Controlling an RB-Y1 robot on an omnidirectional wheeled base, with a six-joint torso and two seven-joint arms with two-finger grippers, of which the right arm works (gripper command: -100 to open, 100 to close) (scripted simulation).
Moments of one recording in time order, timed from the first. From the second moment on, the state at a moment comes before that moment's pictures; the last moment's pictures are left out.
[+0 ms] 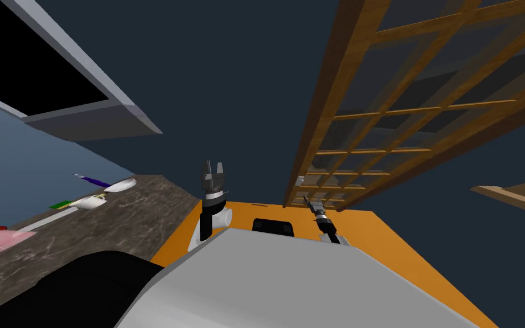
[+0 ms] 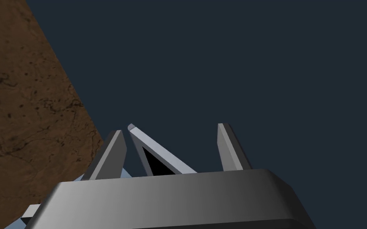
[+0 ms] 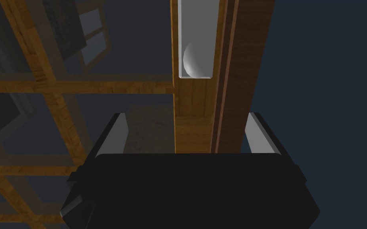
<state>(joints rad) 0.04 -0.14 -0.36 -0.70 0.46 -0.93 1.14</state>
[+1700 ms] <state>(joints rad) -0.05 -0.09 -0.54 -0.66 0.36 -0.85 1.28</state>
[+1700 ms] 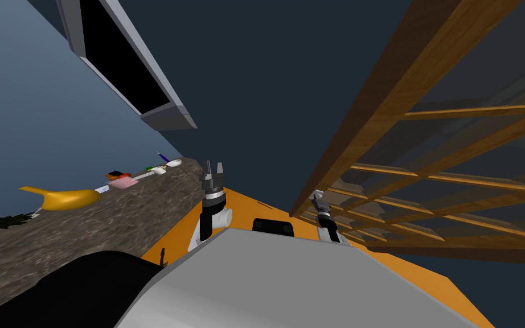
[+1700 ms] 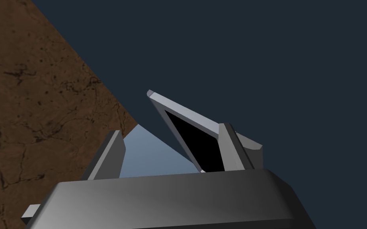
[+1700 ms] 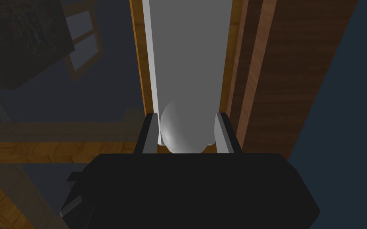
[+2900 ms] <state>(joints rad) 0.00 -0.09 -0.51 -0.68 0.32 -0.85 1.03</state>
